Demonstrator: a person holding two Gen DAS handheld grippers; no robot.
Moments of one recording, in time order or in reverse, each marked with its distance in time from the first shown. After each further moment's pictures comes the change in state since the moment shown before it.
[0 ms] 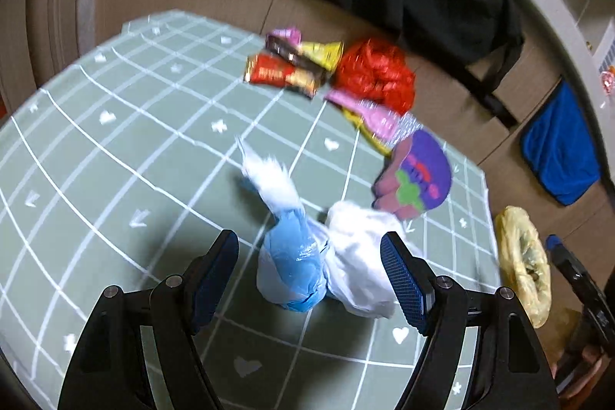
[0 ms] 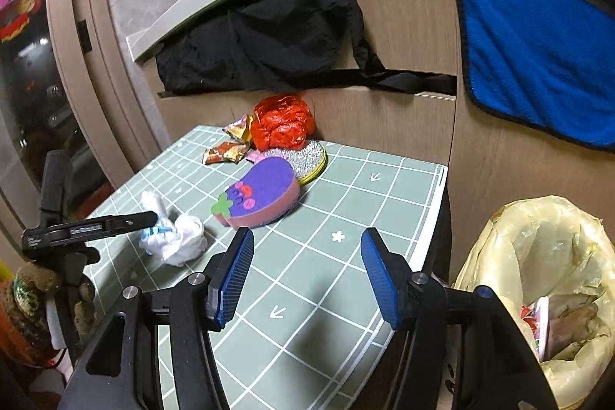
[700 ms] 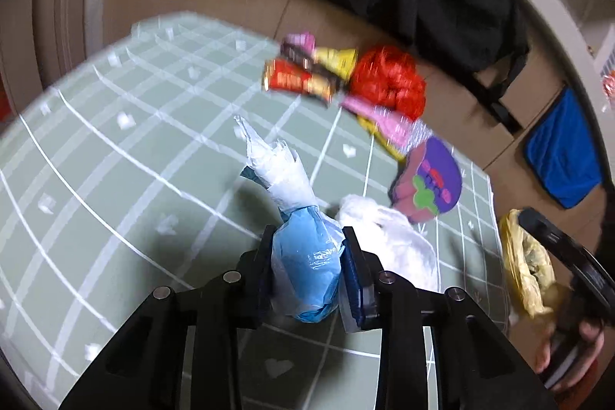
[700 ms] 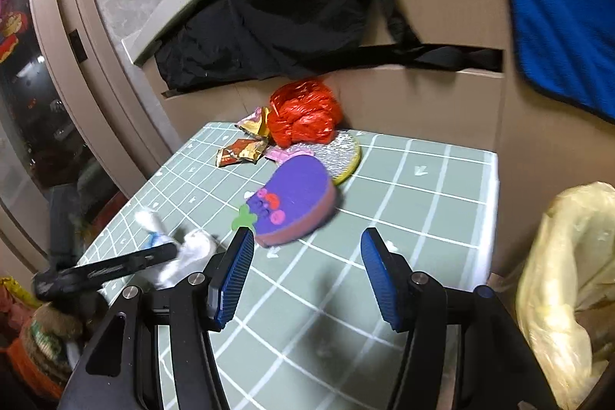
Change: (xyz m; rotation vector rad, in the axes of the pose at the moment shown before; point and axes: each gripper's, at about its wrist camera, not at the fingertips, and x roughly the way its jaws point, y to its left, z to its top) left arm -0.022 0.016 0.006 0.013 -0.058 0.010; right arm 0.068 0.028 0.025 0.089 0.071 0.063
